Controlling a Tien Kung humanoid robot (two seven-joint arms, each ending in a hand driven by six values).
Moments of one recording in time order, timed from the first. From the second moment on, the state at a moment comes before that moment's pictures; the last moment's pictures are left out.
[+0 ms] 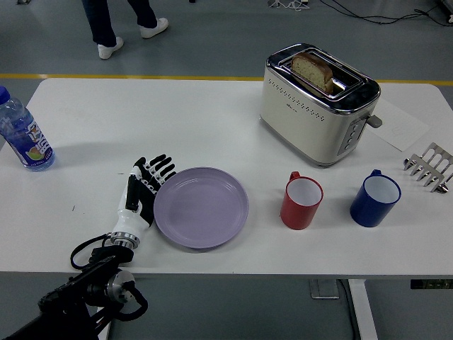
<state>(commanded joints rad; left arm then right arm) -0.42 0.03 -0.74 -0.77 0.34 0.01 -0.64 0.14 -0.04 1.08 0.18 -1.07 -0.07 -0.29</state>
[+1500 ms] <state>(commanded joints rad) -0.27 0.09 -1.29 -1.03 0.67 -0.05 -0.30 0.14 -0.06 1.11 0.18 -1.10 -0.07 -0.29</state>
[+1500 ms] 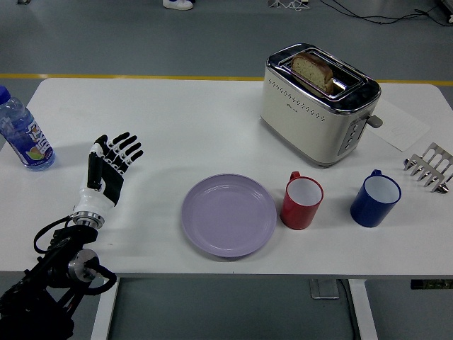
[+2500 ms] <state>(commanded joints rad) -0.06 0.10 -1.78 -1.19 0.63 -0.18 -0.02 0.11 -0.07 1.15 0.18 -1.12 -0.08 -0.29</state>
